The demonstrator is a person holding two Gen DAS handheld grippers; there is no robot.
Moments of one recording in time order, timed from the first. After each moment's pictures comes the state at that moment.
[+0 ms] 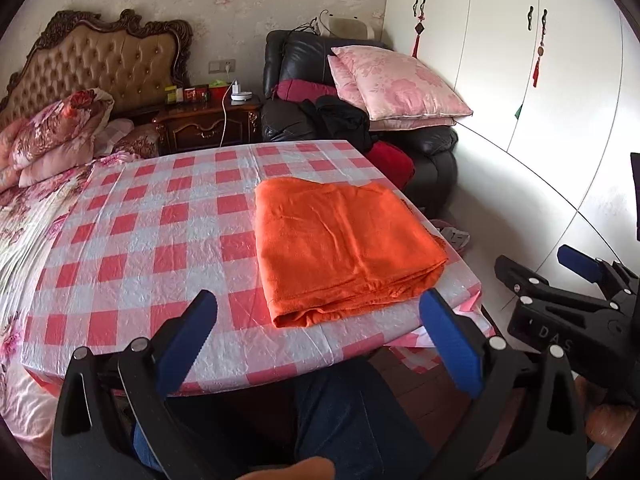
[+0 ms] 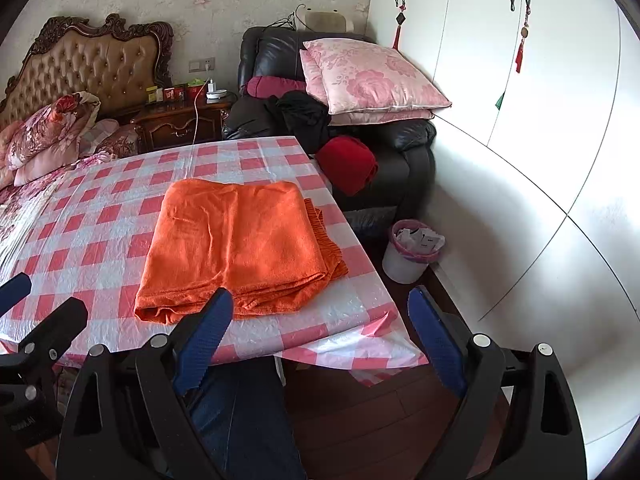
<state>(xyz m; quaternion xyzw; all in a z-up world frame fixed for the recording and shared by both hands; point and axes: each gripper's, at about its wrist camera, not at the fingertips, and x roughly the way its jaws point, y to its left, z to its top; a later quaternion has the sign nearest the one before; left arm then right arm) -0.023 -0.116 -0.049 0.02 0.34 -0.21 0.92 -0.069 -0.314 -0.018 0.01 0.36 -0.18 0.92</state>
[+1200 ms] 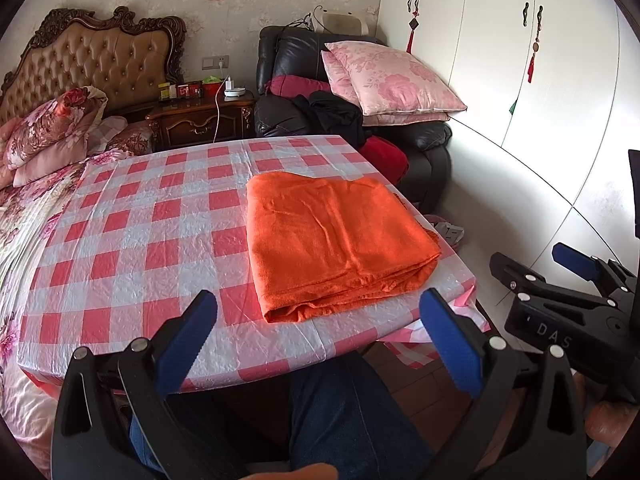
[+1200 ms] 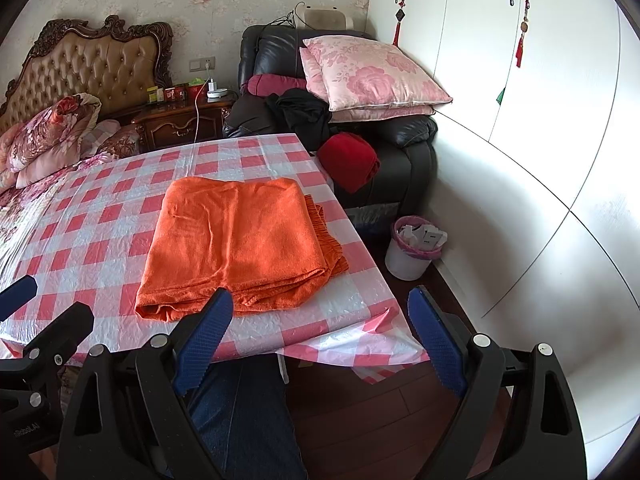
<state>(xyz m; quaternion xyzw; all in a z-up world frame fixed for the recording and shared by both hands) -0.021 -0.119 -0.055 0.02 0.35 -0.21 0.91 -0.070 -0.312 -0.022 0.02 0.36 -0.17 0.92</state>
